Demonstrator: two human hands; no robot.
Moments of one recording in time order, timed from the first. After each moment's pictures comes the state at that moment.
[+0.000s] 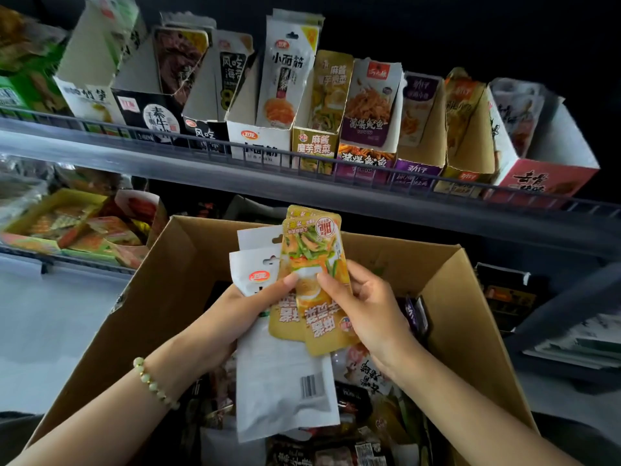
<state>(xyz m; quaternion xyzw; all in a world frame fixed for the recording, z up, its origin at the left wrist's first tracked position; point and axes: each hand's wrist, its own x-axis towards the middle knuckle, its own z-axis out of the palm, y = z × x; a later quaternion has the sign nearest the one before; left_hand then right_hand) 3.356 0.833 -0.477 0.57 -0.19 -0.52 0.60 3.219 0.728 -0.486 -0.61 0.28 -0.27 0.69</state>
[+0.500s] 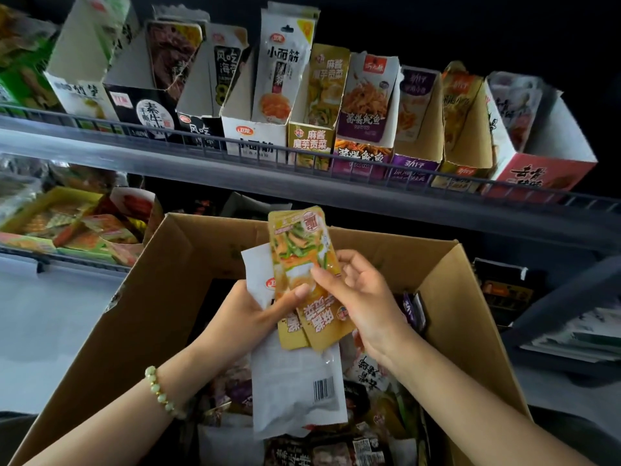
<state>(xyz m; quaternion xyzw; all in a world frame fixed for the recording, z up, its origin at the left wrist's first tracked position) 3.346 0.831 -0.487 0.64 -0.36 -0.37 0.57 3.226 0.723 -0.486 -0.55 0.31 -0.27 0.73</state>
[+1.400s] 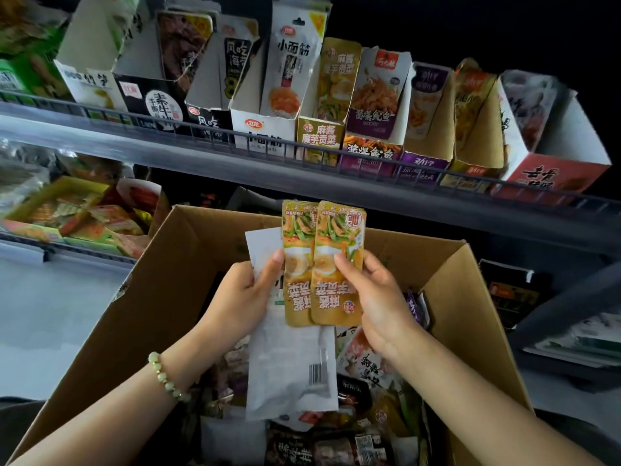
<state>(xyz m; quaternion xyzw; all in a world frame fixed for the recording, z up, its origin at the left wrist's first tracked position) 3.362 0.827 -0.493 0.71 -0.35 -0.28 0.55 3.228 0.716 -0.493 -0.47 0.35 -0.27 0.76</state>
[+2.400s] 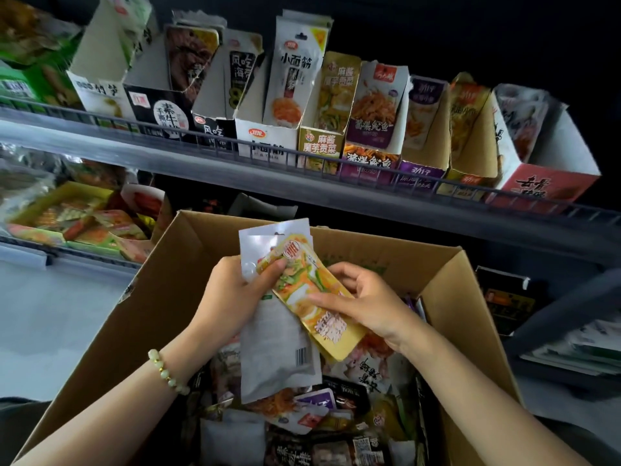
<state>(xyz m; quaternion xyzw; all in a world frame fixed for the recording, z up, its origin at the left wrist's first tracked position) 3.370 0.831 -0.485 0.72 -0.36 -0.21 0.55 3.219 0.707 -0.484 -0.70 0.31 -0.10 0.63</state>
